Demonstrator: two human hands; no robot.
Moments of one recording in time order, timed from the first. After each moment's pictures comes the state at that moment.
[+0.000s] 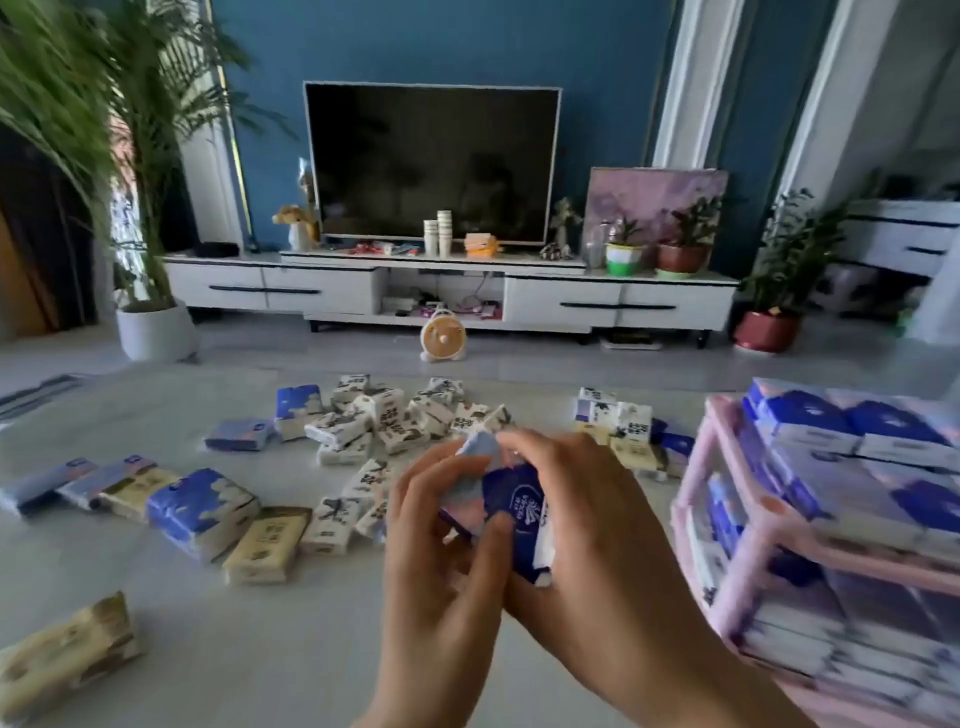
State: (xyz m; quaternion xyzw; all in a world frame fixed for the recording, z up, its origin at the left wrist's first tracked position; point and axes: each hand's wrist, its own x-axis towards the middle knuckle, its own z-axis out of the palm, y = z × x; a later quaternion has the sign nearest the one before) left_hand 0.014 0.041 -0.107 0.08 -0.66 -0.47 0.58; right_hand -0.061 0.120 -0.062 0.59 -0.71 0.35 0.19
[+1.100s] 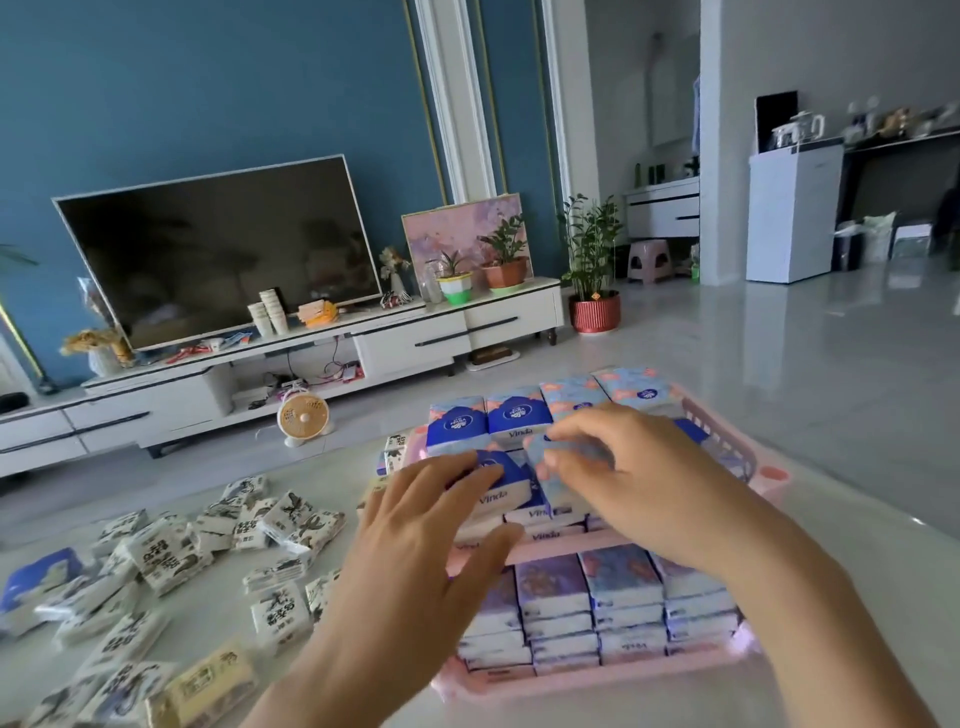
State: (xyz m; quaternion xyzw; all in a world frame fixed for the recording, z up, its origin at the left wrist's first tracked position) left_hand -0.124 0.157 -0.058 -0.04 -0.93 -0.08 0.35; right_hand -0.220 0.324 -0.023 0.39 -0.83 0.40 0.07
